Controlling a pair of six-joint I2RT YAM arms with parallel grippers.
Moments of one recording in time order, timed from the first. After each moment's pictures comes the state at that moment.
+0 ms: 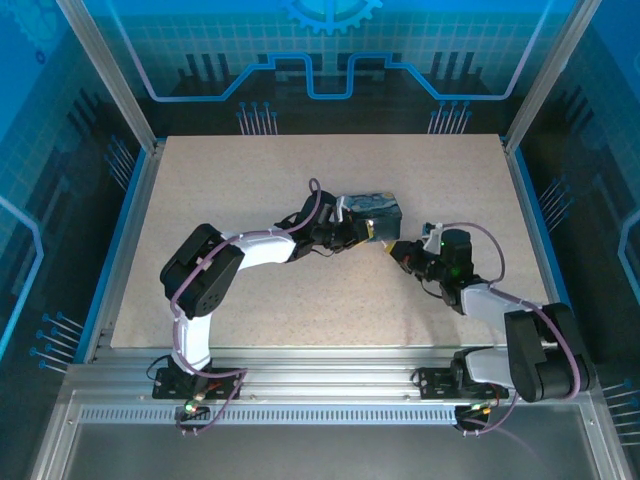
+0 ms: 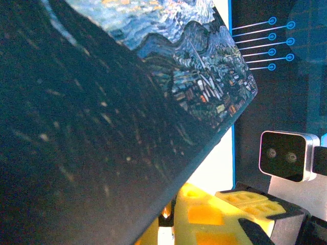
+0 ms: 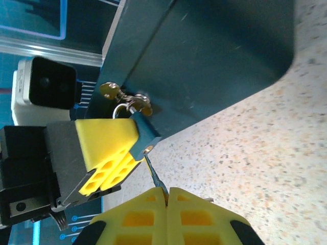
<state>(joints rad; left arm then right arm) -0.64 1.95 1.16 0.24 0.48 -1.03 0.16 1.29 0.36 0.44 -0.60 1.00</state>
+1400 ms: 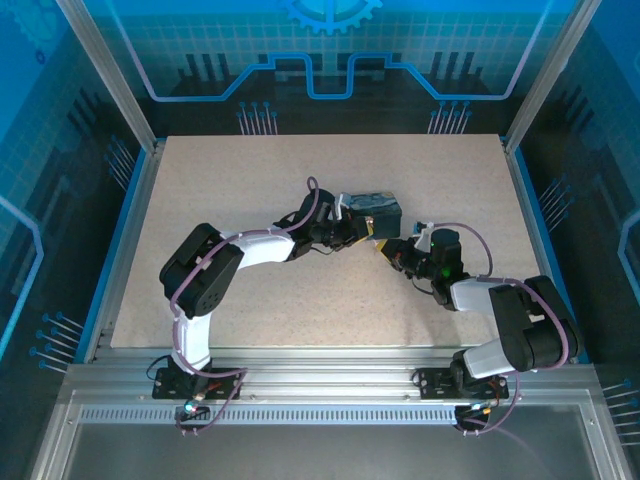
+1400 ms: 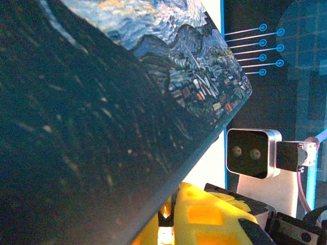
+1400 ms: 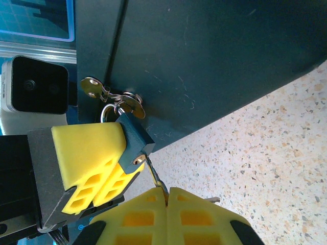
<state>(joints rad) -0.63 1.95 1.16 0.27 0.49 -1.06 0.22 1.44 0.36 0.64 -0.59 1.12</state>
